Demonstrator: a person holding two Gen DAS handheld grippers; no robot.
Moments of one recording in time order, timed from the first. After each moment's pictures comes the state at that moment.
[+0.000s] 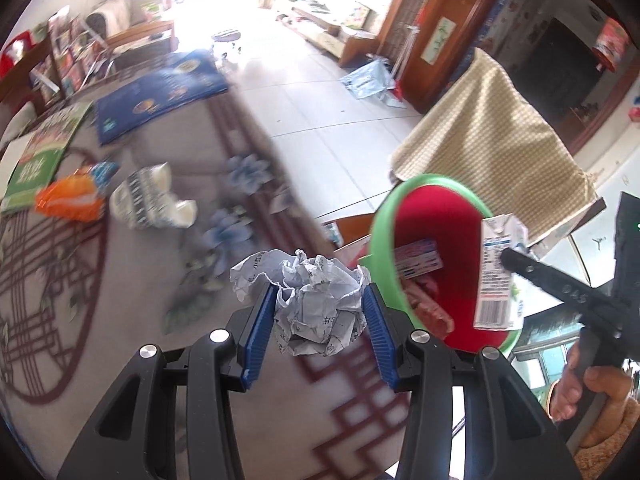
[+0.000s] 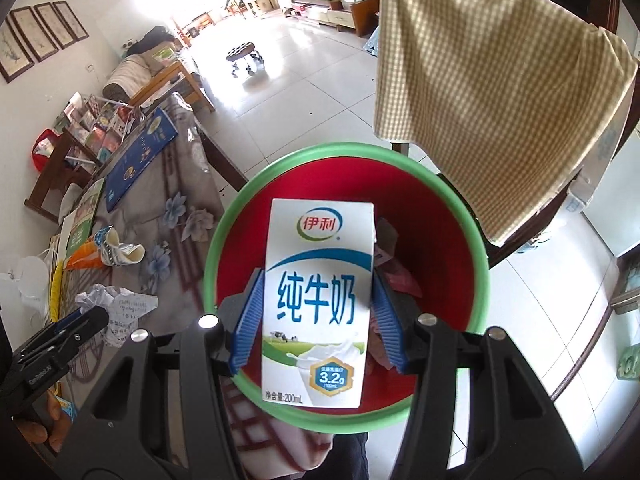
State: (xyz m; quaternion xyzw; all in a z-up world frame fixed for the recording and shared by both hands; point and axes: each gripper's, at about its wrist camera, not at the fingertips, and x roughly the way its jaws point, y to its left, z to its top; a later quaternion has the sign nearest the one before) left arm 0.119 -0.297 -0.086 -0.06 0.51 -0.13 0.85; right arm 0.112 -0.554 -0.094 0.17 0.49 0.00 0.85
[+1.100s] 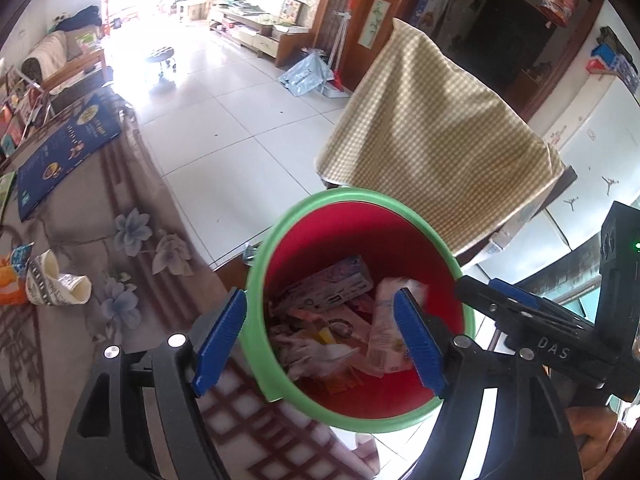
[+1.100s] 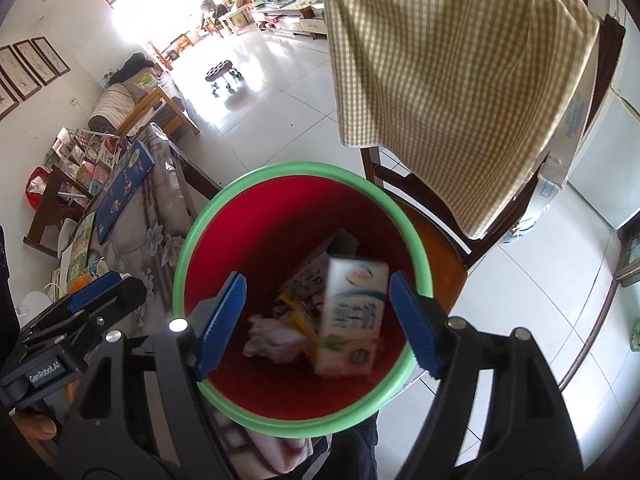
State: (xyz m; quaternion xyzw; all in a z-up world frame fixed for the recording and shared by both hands) left arm 0.156 -0.395 -0.082 -0.02 0.50 -0.21 0.84; right arm 0.103 -0.604 -0.095 0.21 0.48 -0.03 0.85
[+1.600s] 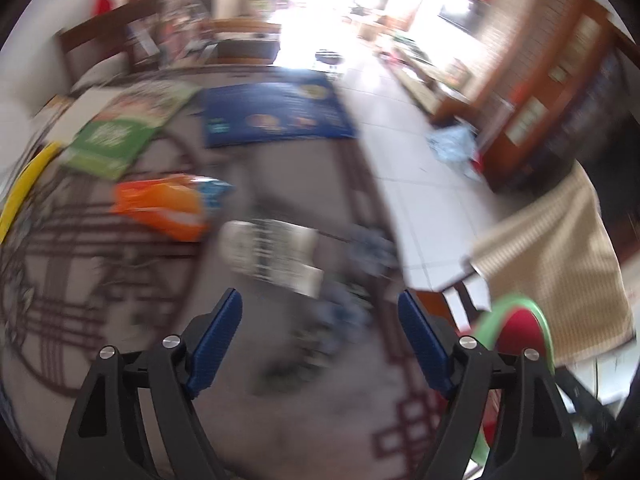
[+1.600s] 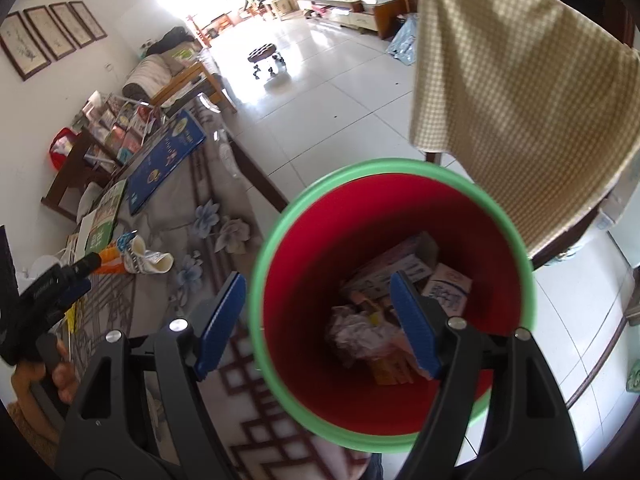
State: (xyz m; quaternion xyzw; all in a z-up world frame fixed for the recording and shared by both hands) left arm 0.171 -0.169 -0.090 -0.17 0.47 0.06 0.86; right arm 0.136 -0.515 -0.085 0.17 0.48 0.04 0.86
